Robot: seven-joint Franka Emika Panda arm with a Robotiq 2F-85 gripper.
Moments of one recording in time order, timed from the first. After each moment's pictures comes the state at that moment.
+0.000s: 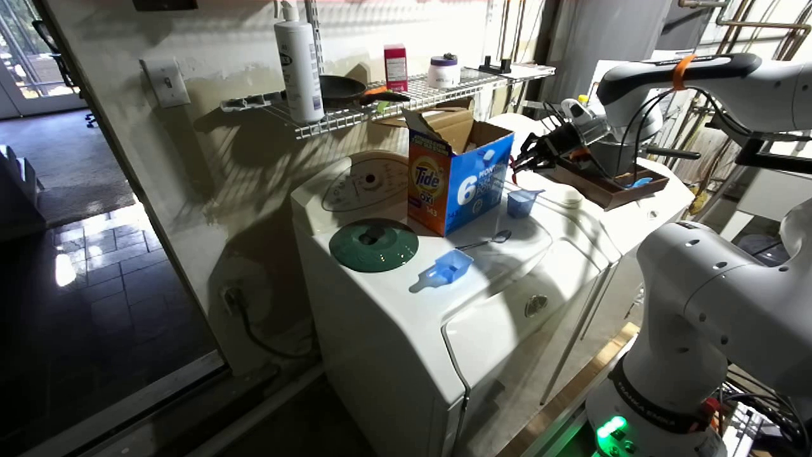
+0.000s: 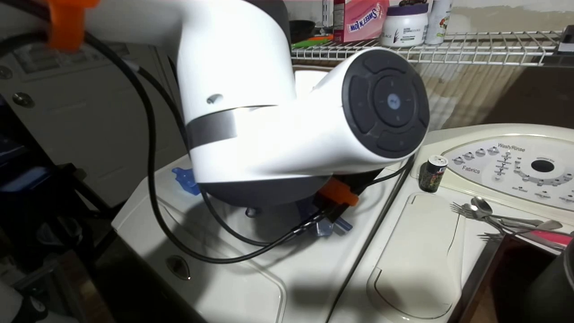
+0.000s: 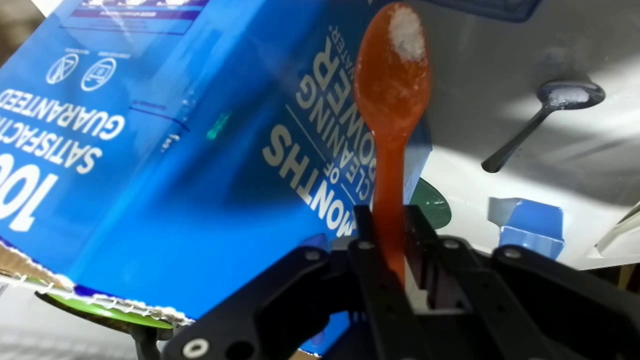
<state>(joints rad) 1.05 -0.87 -1.64 -2.12 0.08 2.22 -2.16</state>
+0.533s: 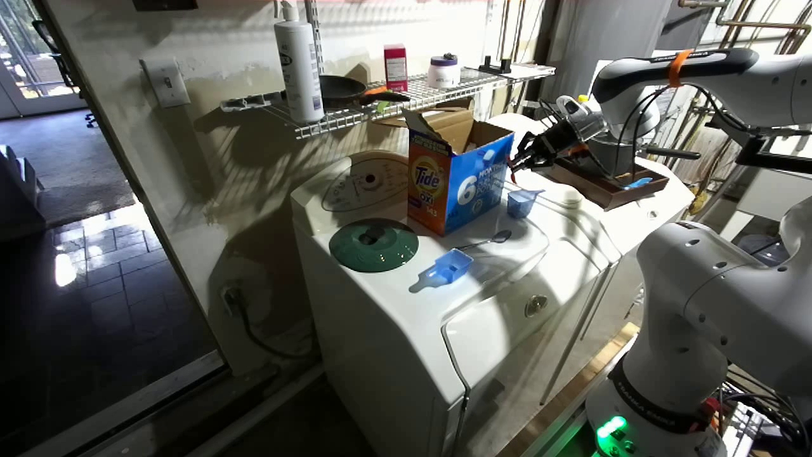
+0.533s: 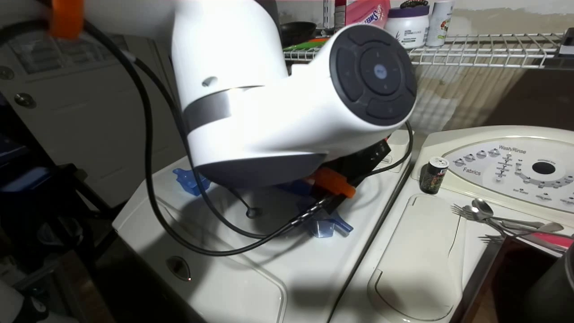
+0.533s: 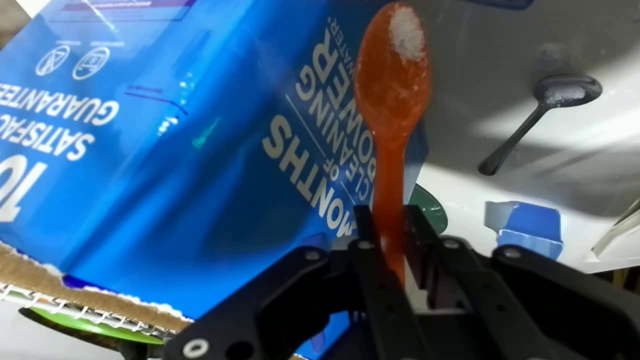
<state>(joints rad) 1.05 -0.84 -1.62 -2.13 0.05 2.23 -2.11</state>
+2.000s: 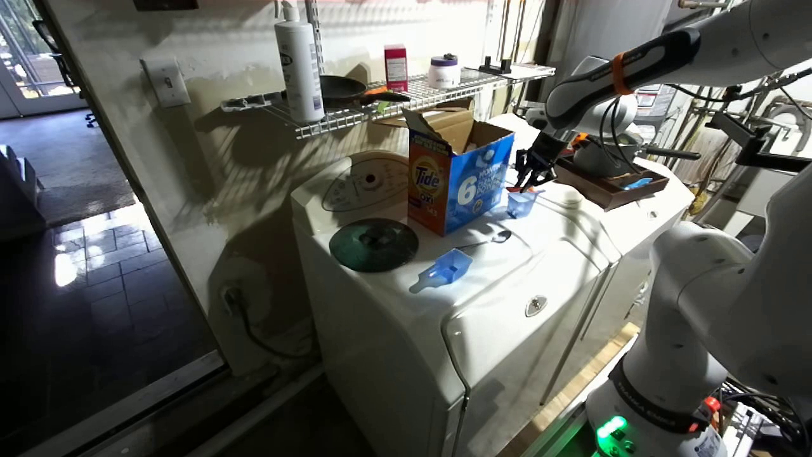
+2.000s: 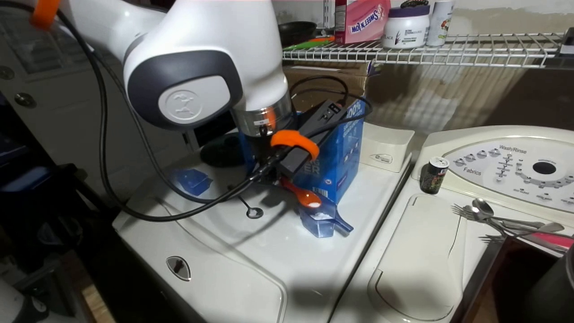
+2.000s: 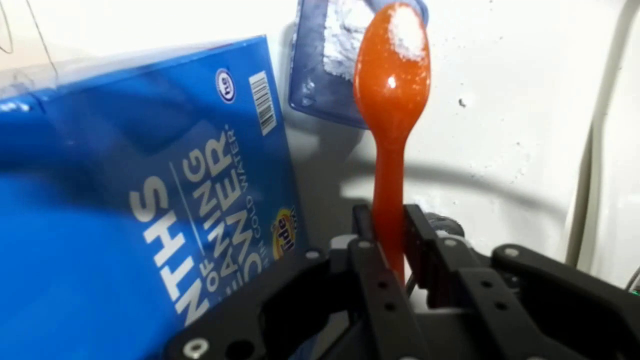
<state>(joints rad) 0.78 -0.34 -1.31 -2.36 -0.15 2.47 -1.98</state>
